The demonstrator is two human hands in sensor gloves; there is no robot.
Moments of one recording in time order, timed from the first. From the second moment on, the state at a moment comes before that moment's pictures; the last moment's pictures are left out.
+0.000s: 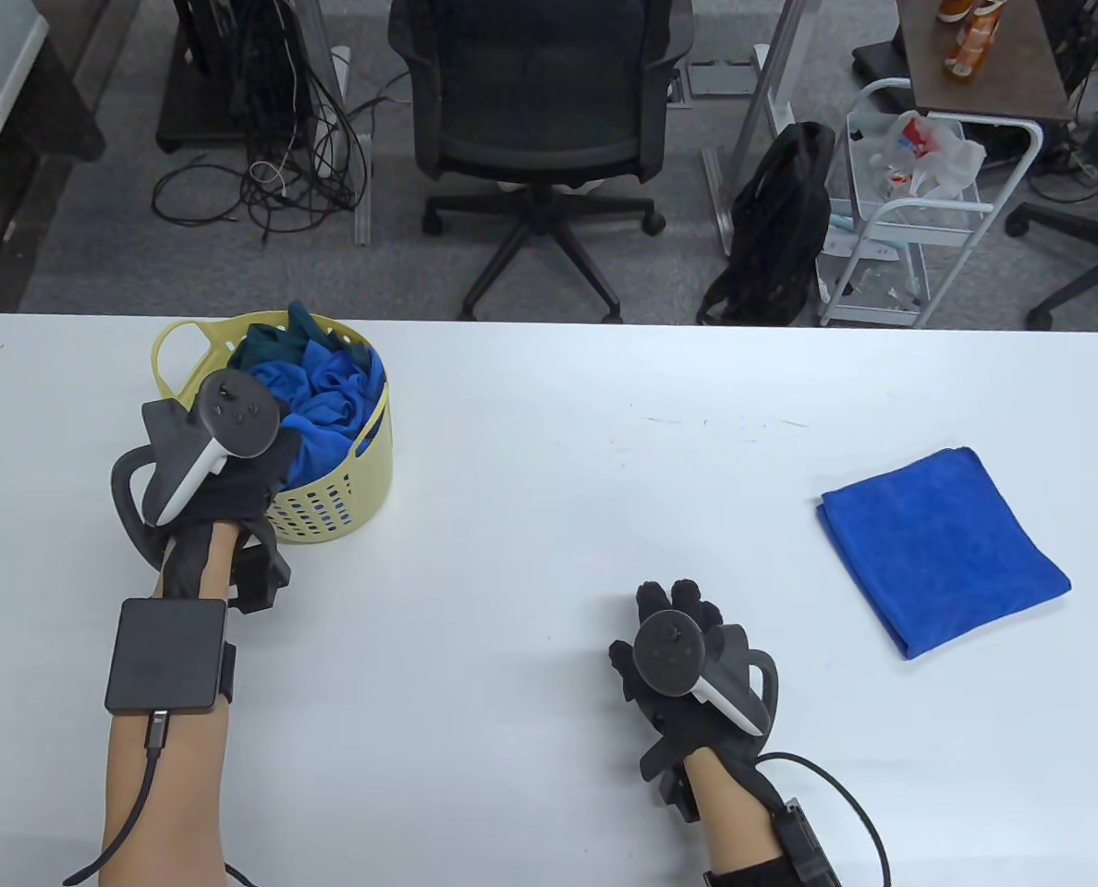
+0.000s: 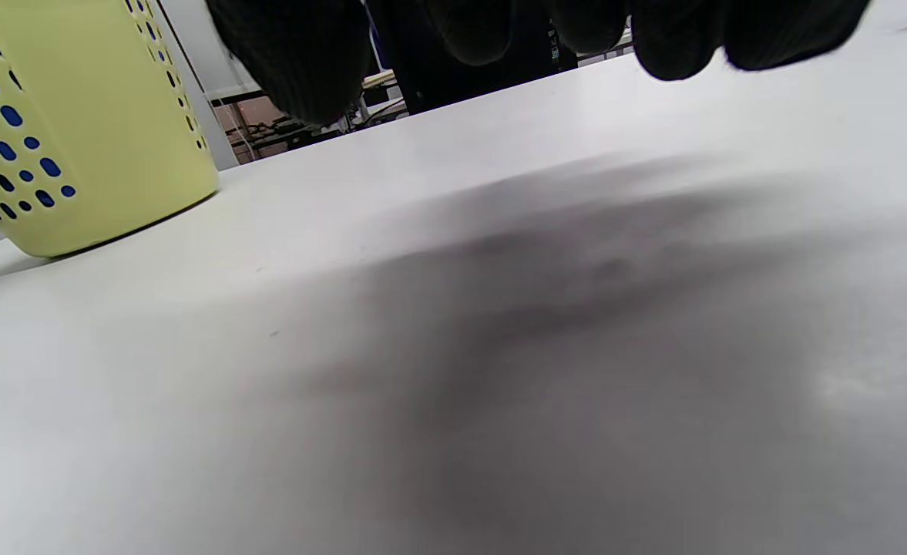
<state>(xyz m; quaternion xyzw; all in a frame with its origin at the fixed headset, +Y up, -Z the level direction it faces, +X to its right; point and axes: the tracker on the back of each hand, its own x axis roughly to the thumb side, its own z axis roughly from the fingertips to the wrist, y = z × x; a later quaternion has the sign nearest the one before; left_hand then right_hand) -0.291 -0.605 -0.317 -0.07 0.11 0.09 0.99 0.118 -0.756 -0.206 0.07 0.11 0.98 0.16</state>
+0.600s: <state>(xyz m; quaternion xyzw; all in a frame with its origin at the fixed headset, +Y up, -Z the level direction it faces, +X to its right) -0.278 -0.524 -0.271 0.21 -0.01 0.33 0.92 0.120 -0.755 -0.205 0.08 0.10 0.98 0.17</state>
